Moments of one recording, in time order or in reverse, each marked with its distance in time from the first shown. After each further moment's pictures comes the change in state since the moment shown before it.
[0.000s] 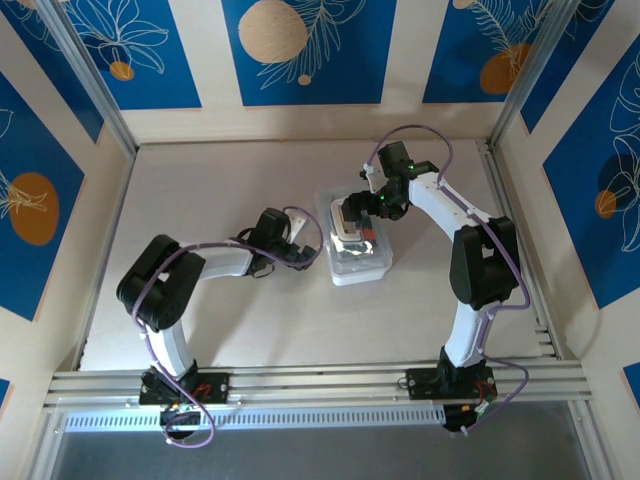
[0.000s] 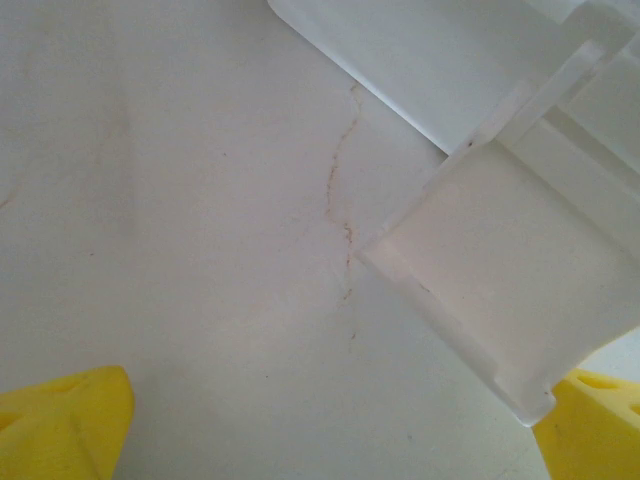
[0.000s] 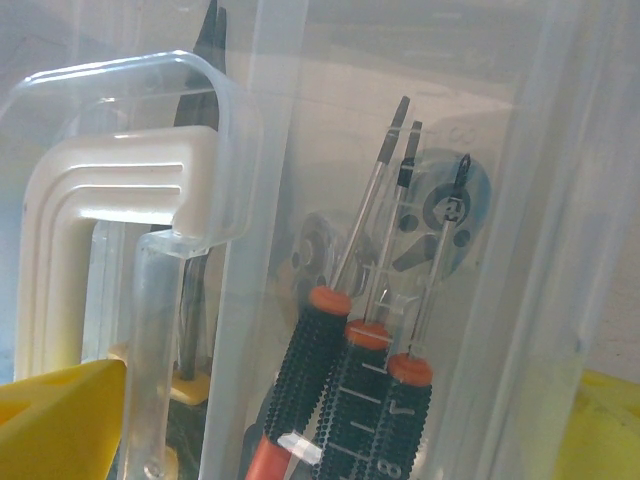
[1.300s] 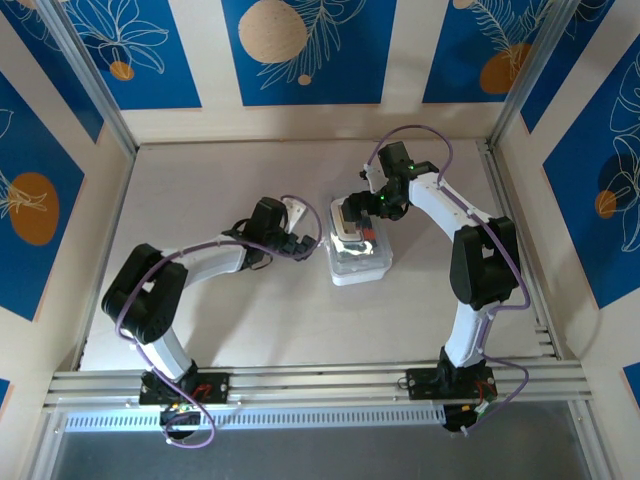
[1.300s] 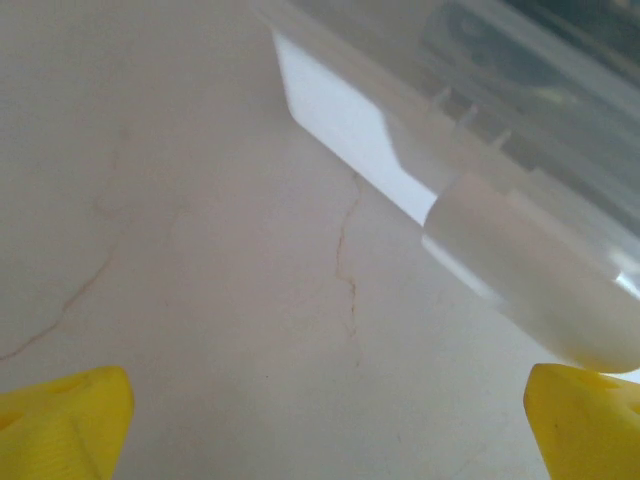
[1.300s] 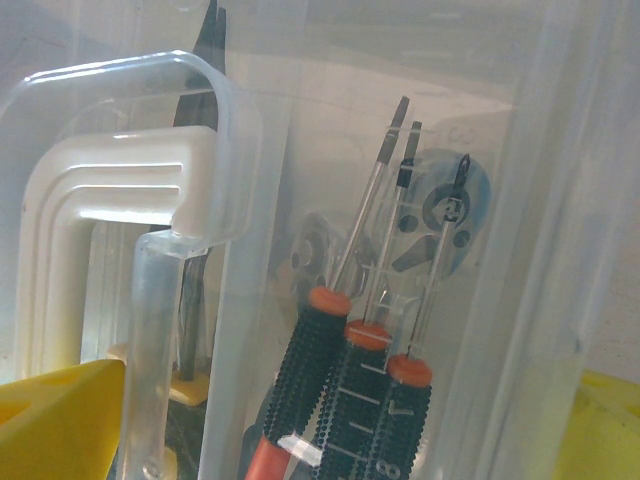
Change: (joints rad) left arm 0.002 -0.098 0.057 -0.091 -0.007 0.026; right arm 0.000 0.000 -0.004 0.004 -0.001 0.000
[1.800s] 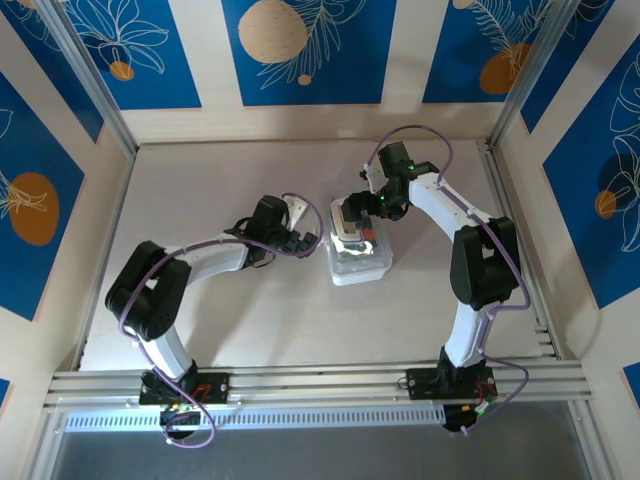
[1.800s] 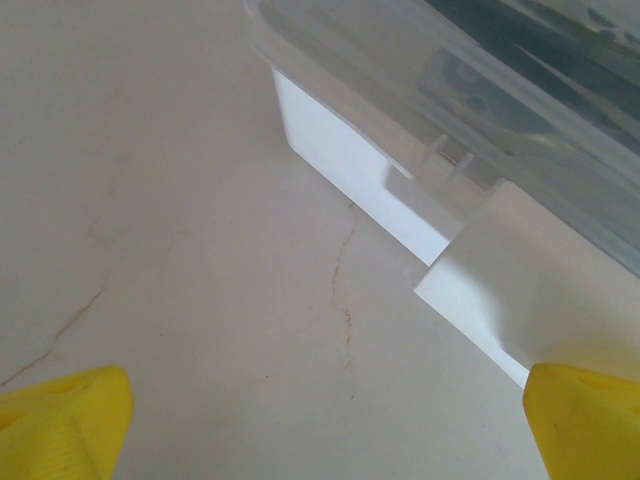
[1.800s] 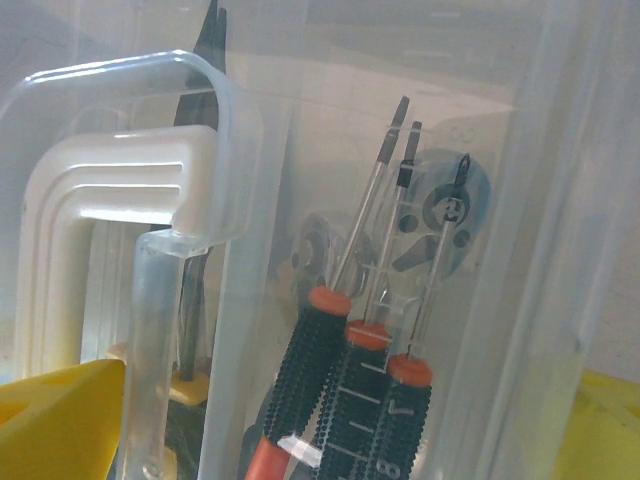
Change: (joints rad) left arm 0.001 0.030 0.015 0.029 0.013 -0.019; right arm 0.000 -0.003 -0.006 0.005 0.000 0.000
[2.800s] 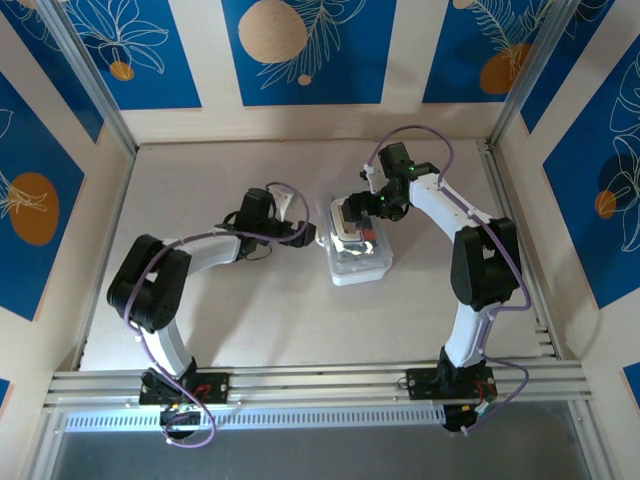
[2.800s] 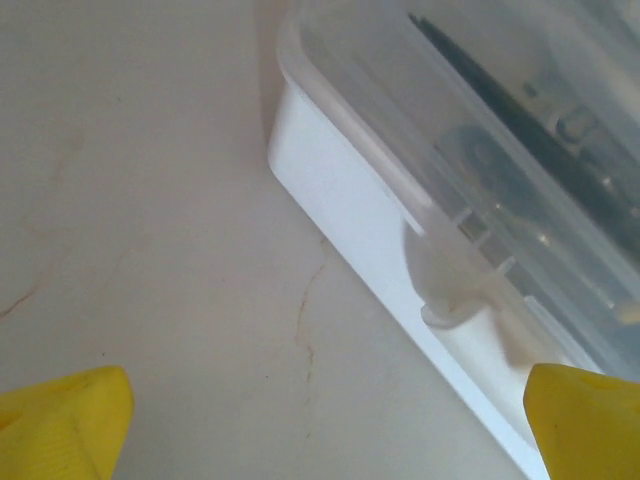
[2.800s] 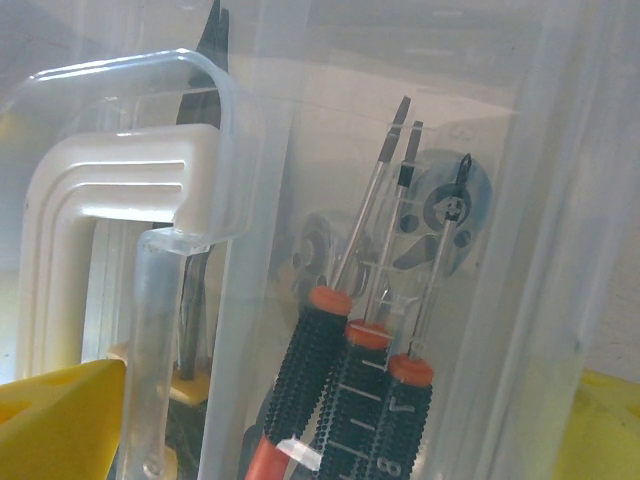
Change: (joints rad) left arm 0.108 0.045 0.006 0.097 0.283 -0.232; right arm 0.000 -0.006 -0.008 0.009 -0.003 0.000
